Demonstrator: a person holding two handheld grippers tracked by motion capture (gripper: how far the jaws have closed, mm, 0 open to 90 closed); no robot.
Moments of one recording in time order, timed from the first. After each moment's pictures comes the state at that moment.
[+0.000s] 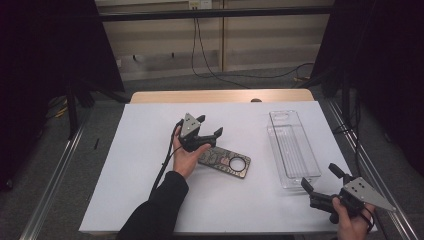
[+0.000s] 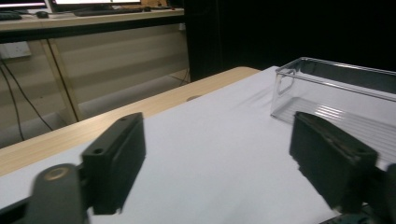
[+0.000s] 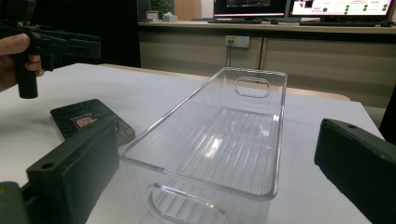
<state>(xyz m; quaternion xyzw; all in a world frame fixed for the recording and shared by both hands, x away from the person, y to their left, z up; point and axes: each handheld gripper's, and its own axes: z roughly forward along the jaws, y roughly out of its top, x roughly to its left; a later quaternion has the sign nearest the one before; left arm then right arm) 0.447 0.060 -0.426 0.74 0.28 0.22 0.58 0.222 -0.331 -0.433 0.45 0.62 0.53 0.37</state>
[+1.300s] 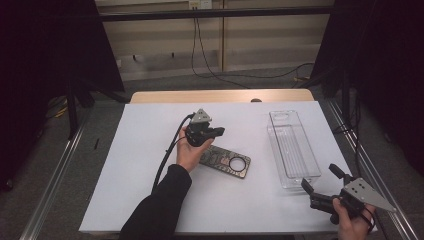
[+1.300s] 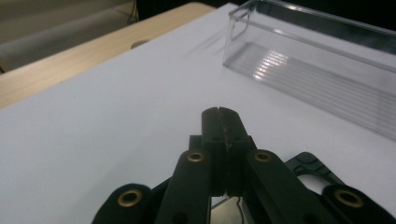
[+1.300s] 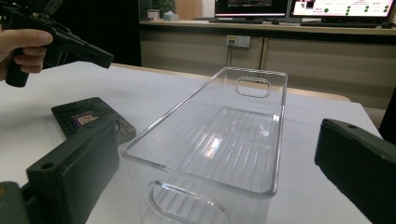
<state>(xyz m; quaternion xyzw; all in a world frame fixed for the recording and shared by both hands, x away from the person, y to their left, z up) 0.461 0.042 -0.408 0.83 0.26 0.09 0.48 0.220 -0.331 -0.433 0.45 0.62 0.53 0.37</state>
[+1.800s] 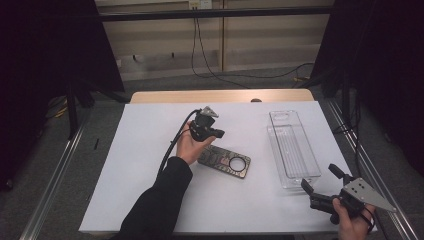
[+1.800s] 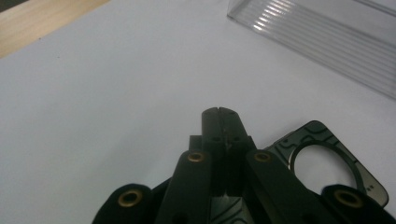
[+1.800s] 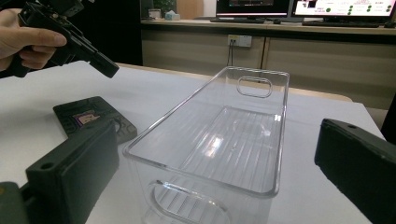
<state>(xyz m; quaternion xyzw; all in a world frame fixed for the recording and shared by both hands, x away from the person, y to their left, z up) 0.478 0.029 -0.405 0.88 0.27 0.05 0.39 0.220 -0.331 -0.433 0.44 0.62 0.53 0.37</state>
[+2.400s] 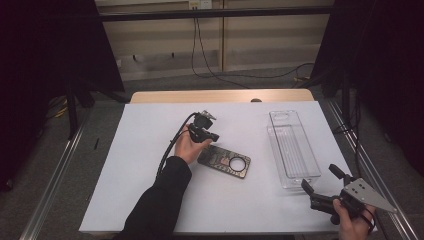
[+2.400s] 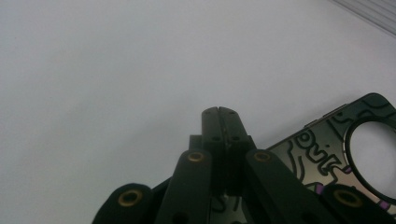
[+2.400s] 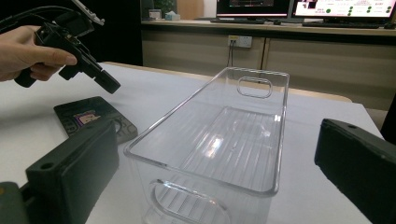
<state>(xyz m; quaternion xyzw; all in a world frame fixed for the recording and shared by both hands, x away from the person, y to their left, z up) 0.492 0.036 -0.430 0.89 0.30 0.04 0.34 0.219 -0.331 -0.433 0.44 0.62 0.53 0.37</state>
